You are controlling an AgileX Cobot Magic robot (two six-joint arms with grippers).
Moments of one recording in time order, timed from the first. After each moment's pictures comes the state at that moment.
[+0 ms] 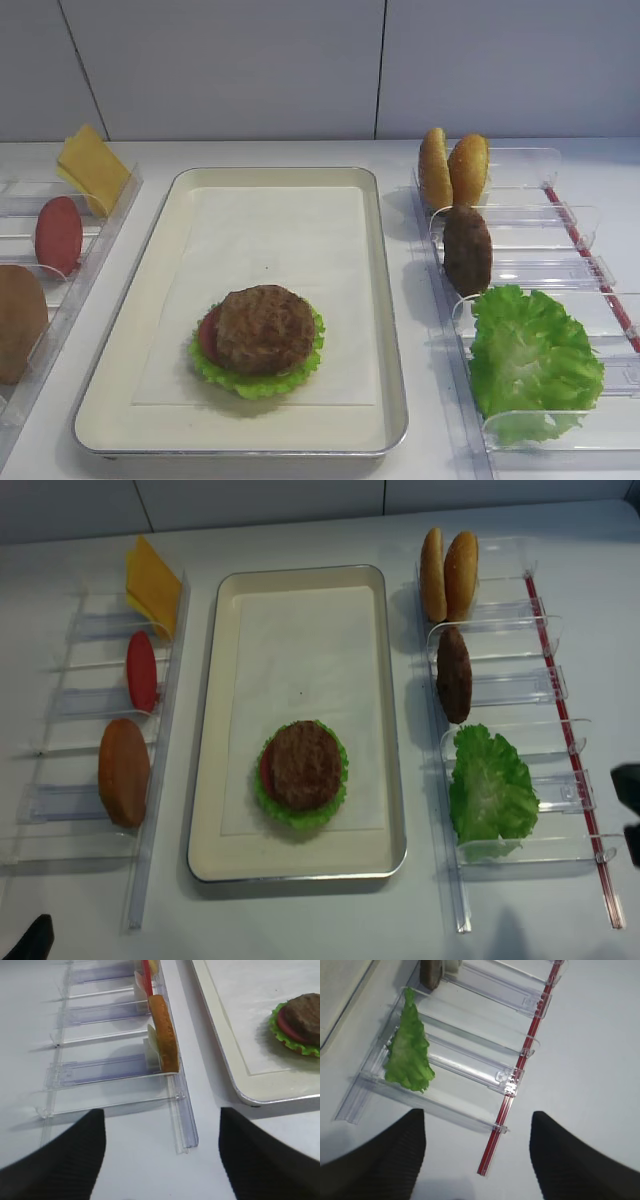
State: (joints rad) left arm -0.04 -0.02 -0.49 -0.01 1.18 0.03; right arm 0.37 0.68 -0.78 -0.07 1.19 -0.03
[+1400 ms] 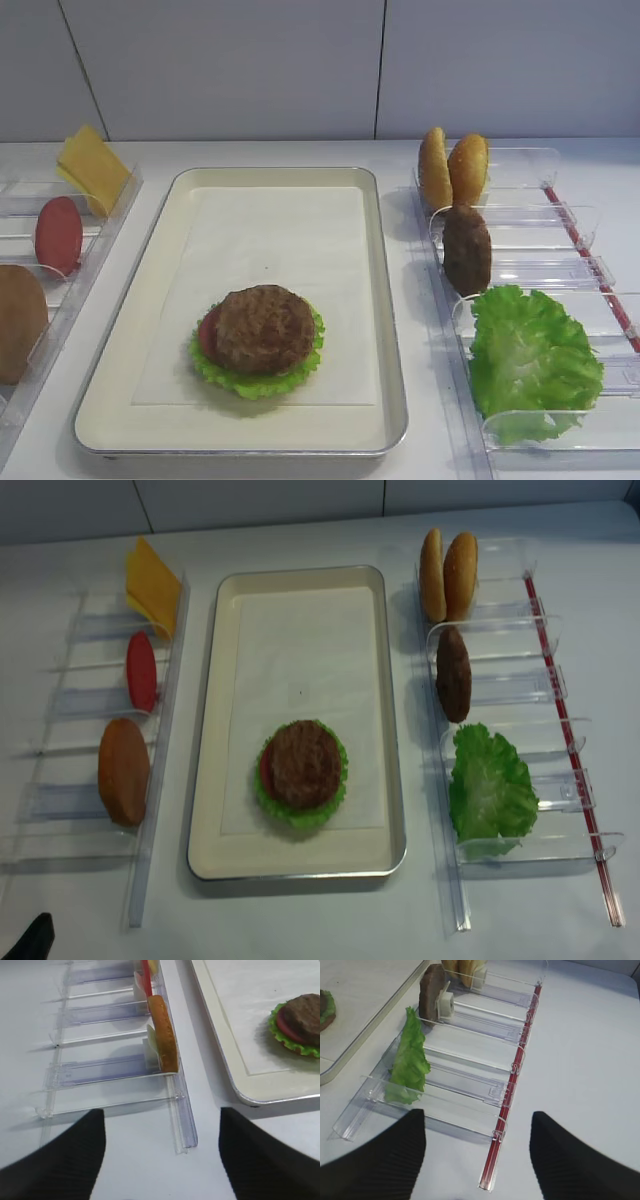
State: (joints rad) left arm -0.04 -0.02 -0.49 -0.01 1.18 0.03; right arm 0.37 -0.02 -0.47 -0.09 1.15 0.02
